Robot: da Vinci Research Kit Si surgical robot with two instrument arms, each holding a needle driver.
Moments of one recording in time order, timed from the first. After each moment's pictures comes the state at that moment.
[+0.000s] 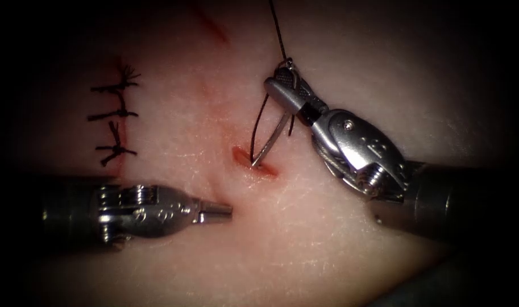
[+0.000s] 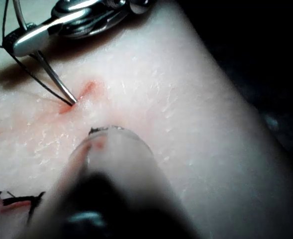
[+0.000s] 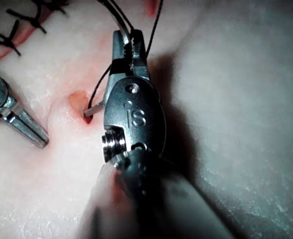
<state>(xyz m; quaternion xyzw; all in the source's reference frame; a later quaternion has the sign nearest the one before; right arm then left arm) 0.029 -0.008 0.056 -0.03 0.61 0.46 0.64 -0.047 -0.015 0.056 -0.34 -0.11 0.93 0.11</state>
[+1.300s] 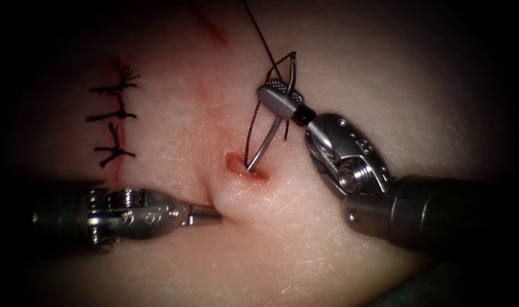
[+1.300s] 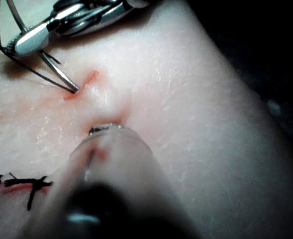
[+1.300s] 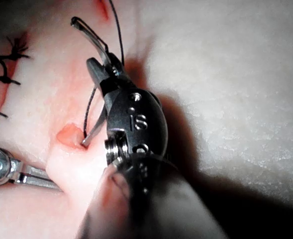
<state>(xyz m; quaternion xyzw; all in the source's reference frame) 0.030 -0.010 0.058 0.13 0.60 0.55 0.57 -0.045 -0.016 0.058 -0.34 -0.11 0.93 0.12</state>
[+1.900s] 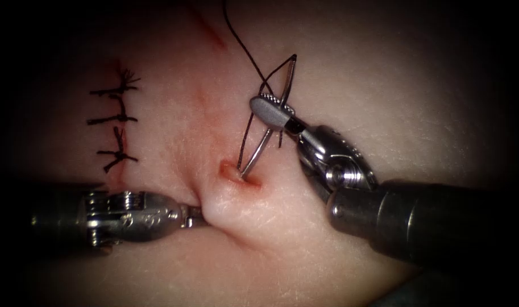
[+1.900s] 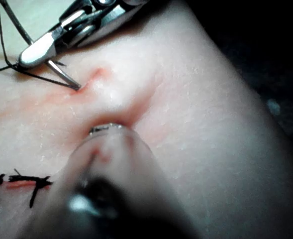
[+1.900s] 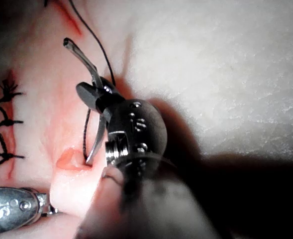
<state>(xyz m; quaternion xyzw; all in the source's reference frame) 0.032 -0.013 0.057 0.25 0.57 0.63 0.46 -0.046 -0.016 0.058 -0.34 -0.11 0.93 0.12</state>
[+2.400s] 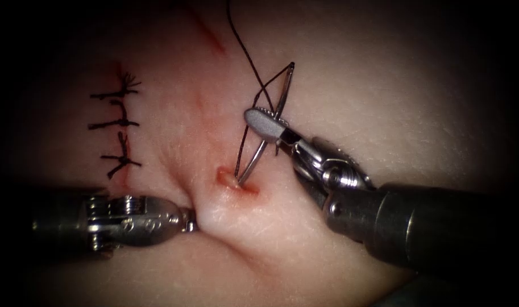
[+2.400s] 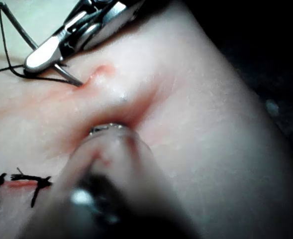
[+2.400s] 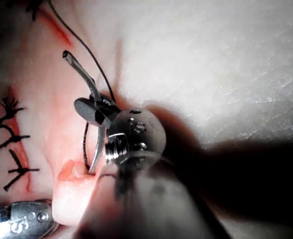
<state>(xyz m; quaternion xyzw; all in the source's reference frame) 0.033 -0.016 0.056 0.33 0.54 0.67 0.39 -0.046 -0.016 0.058 -0.34 -0.11 0.93 0.12</state>
